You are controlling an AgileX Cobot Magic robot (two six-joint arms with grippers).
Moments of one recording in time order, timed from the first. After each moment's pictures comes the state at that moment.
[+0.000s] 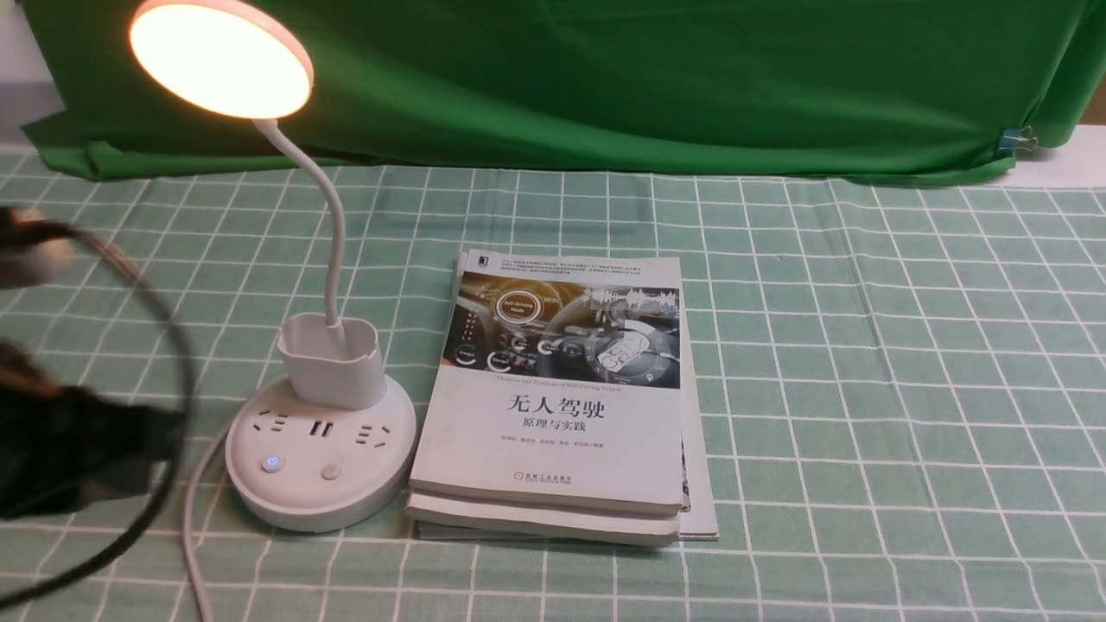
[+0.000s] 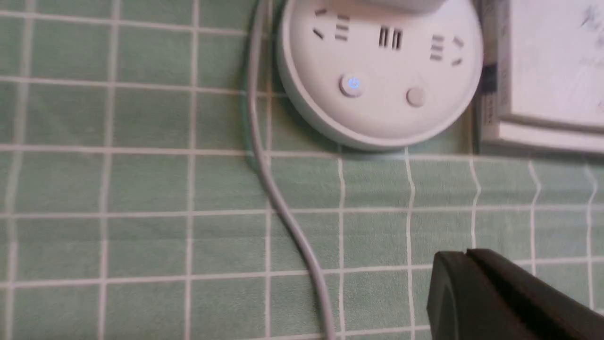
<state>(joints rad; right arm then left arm) 0.04 0.00 0.01 -0.04 0.24 -0.02 -0.08 1.07 -0.86 -0.22 0.98 0.11</state>
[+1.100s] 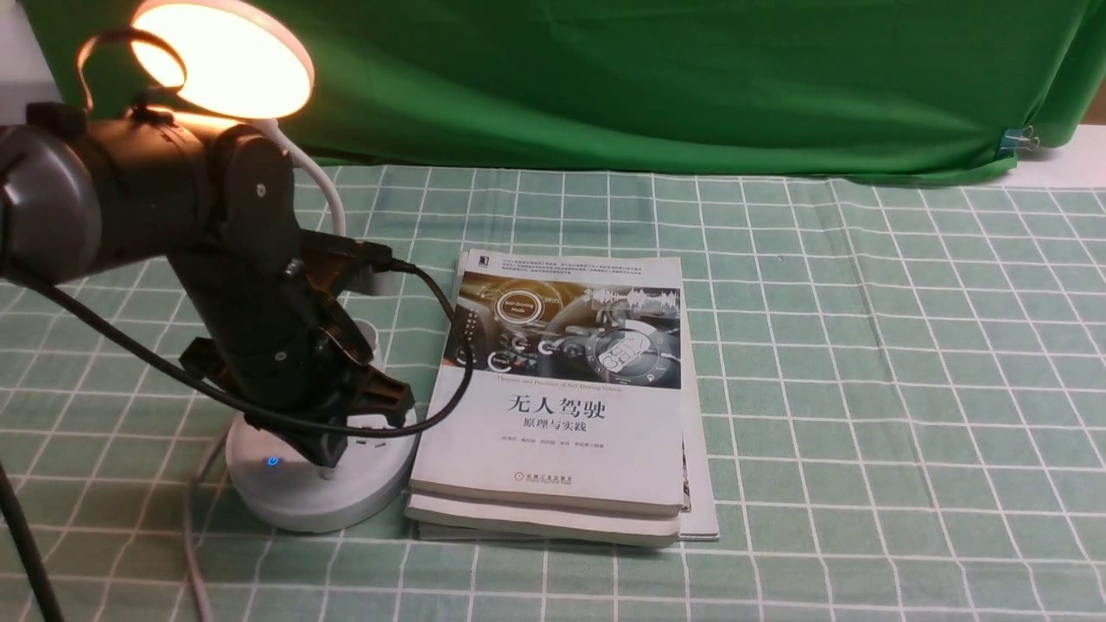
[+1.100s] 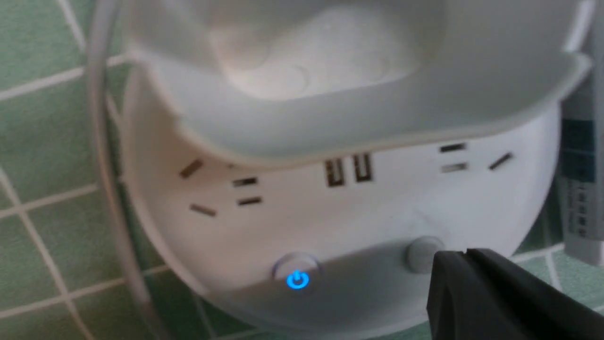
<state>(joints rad) 0.04 0.00 0.01 -0.04 0.24 -0.02 -0.28 1.76 -1.20 -0.09 0.98 0.14</state>
